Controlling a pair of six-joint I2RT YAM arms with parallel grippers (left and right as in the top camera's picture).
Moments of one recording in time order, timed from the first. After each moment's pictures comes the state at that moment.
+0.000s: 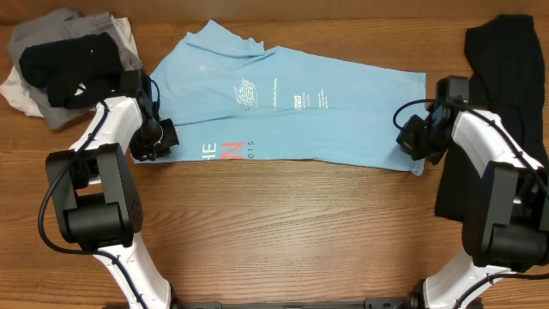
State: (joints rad) left arm 0.14 2.07 1.42 -0.90 0.02 -0.23; right arm -0.15 1.89 1.21 -0.75 -0.18 0.50
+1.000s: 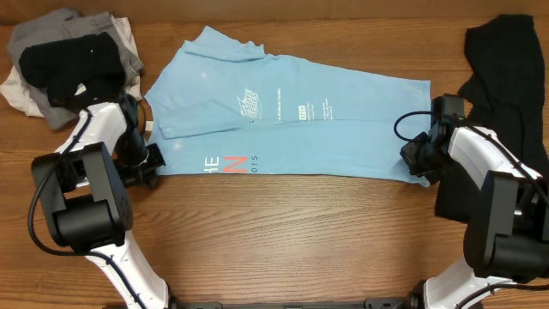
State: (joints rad) left arm 0.23 2.08 1.39 -1.16 -0.03 -0.27; right arm -0.15 1.83 1.08 -0.73 -0.02 0.80
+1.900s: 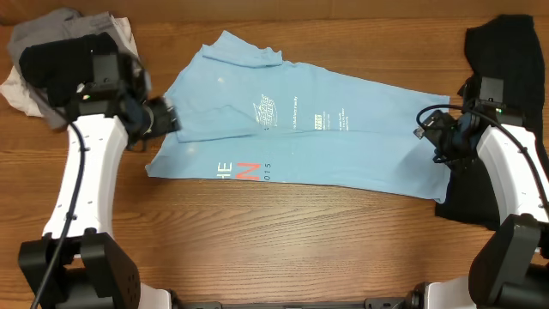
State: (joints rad) left arm 0.08 1.66 1.41 -0.91 0.10 -0.21; right arm -0.21 1.65 1.21 -0.89 -0.10 0.58
